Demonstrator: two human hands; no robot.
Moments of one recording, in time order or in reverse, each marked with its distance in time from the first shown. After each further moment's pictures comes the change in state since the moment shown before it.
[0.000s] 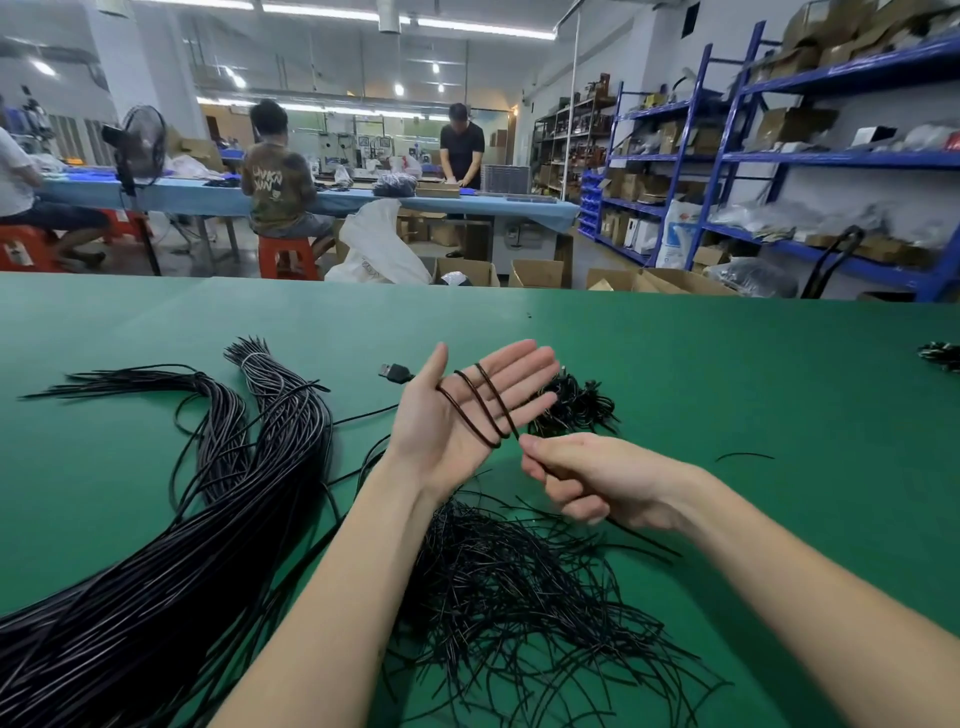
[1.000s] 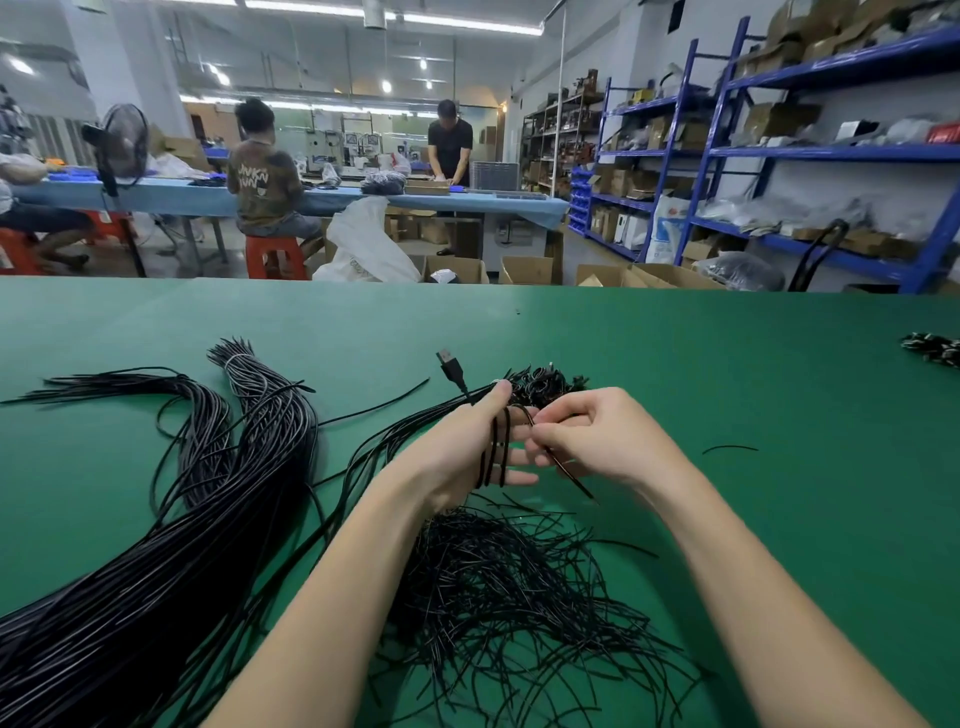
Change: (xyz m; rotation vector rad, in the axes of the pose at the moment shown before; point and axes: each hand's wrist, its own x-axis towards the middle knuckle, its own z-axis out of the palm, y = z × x) left_hand 0.006 -0.023 0.008 0.658 0.318 -0.310; right_hand -0.012 -0.020 0.007 -0.266 0.730 -0.122
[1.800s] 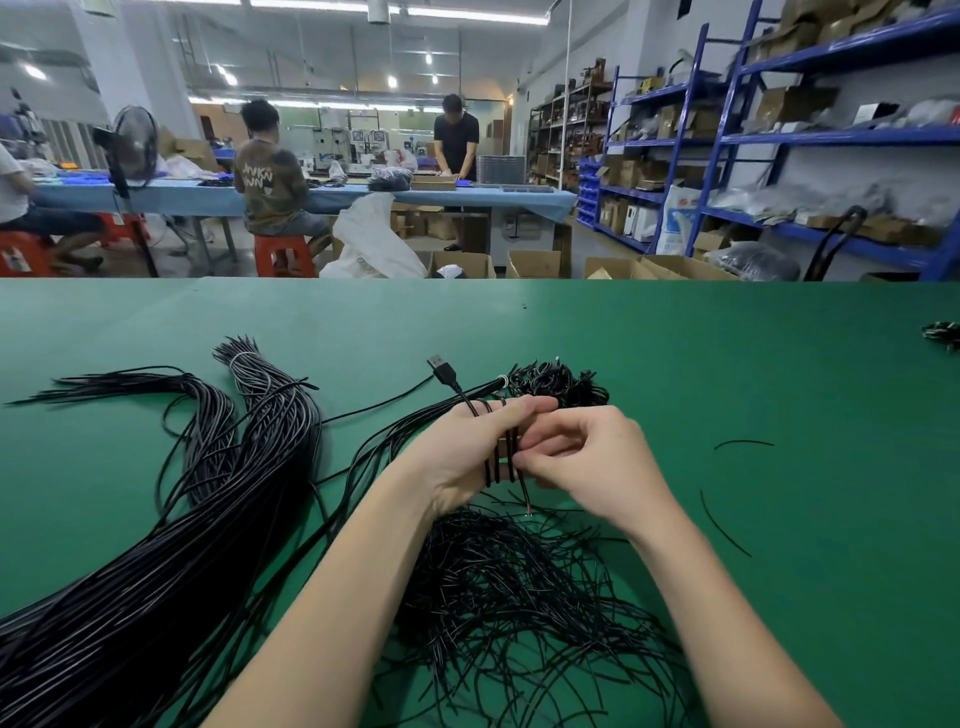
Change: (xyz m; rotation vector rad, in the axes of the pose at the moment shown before) left_hand -0.003 -0.002 0.005 -0.121 0.026 0.091; right_hand -0.011 0.021 0.023 0.025 0.085 -0.169
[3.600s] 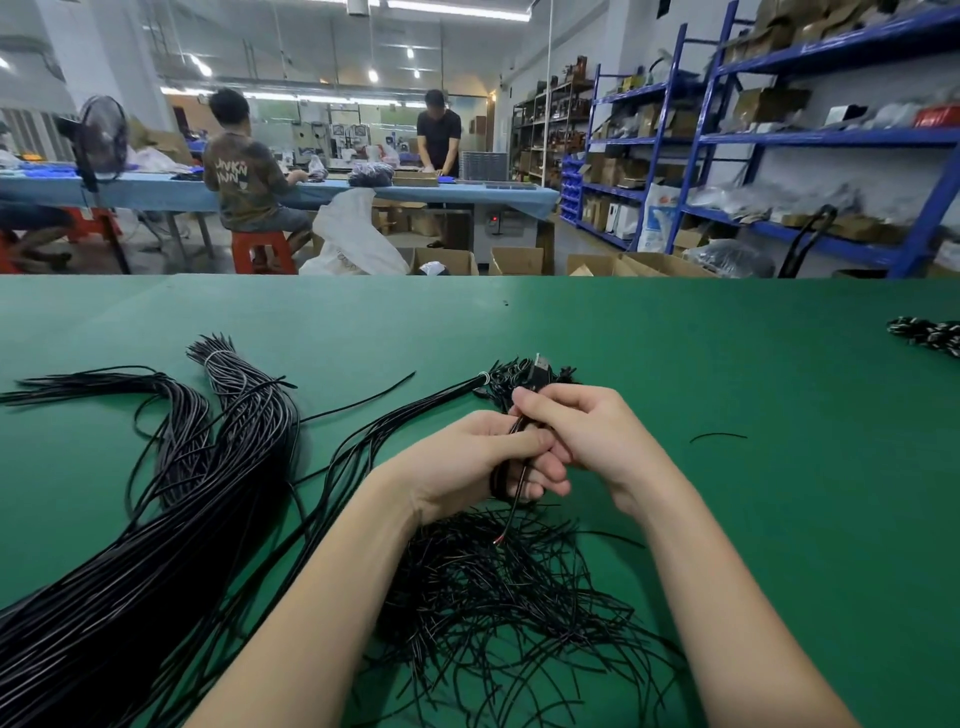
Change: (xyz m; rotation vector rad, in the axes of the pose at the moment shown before) left_hand -0.015 0.002 0.012 0.158 -0.364 -0.026; right_hand 0.008 -0.009 -0.018 0.370 -0.085 0.097
